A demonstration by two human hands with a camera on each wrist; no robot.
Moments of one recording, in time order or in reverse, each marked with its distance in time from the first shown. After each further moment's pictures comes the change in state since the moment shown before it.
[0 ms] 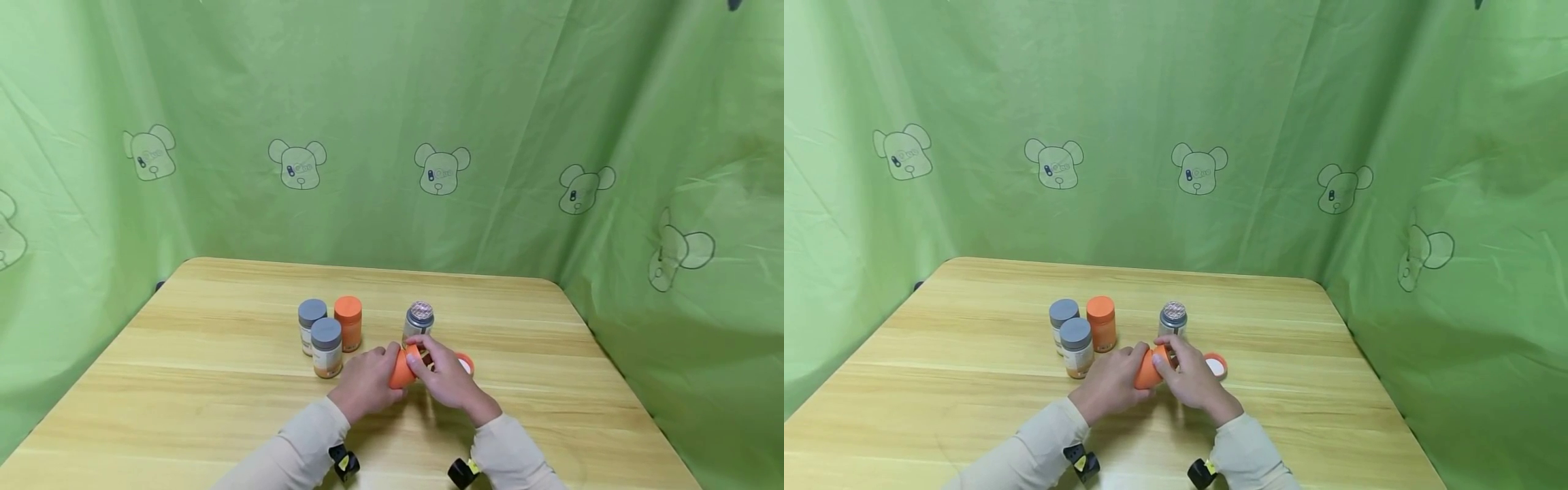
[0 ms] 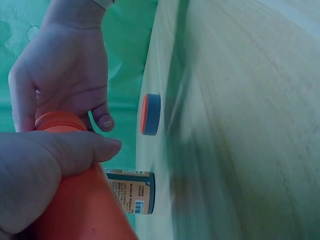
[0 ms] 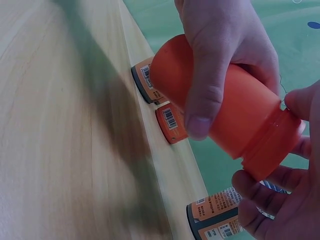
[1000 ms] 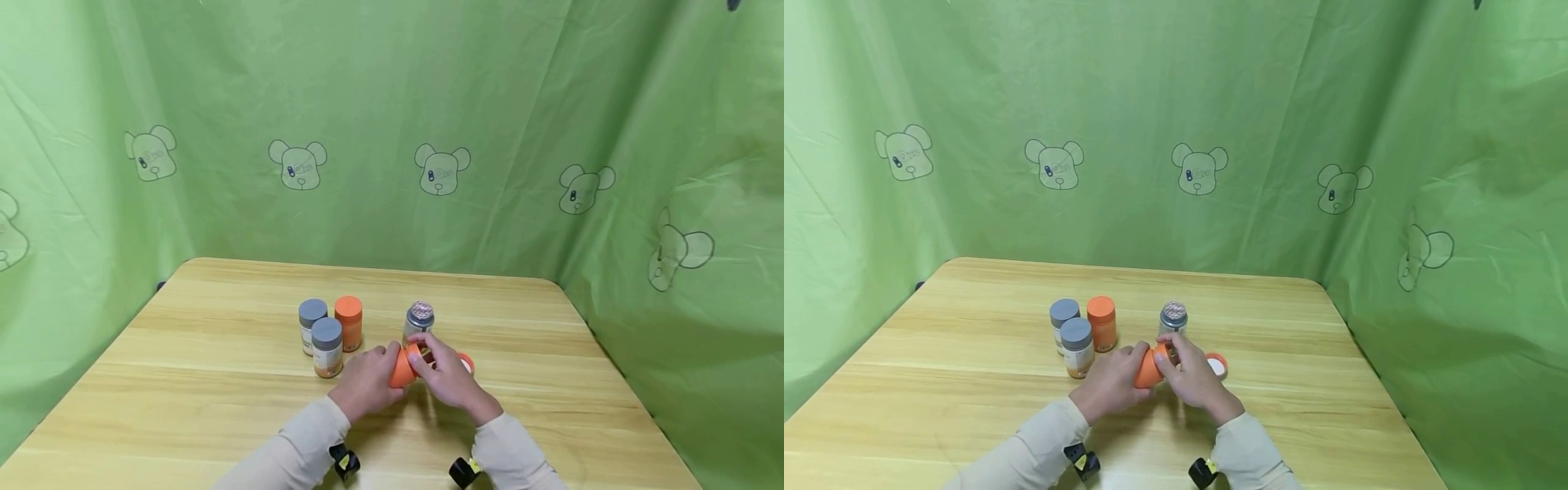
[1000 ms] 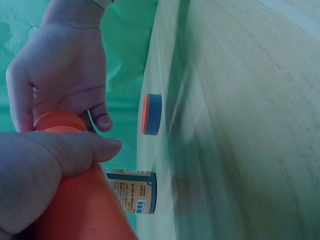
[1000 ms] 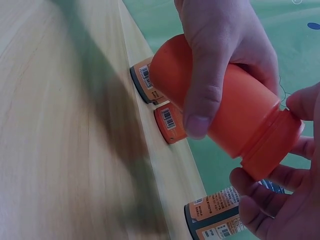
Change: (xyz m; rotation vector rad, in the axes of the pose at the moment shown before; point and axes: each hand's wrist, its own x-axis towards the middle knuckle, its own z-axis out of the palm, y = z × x) left_hand -0.001 0.000 -0.001 0.007 0.017 0.012; right_hand -0.001 -0.003 -0.002 0.011 0.019 0.002
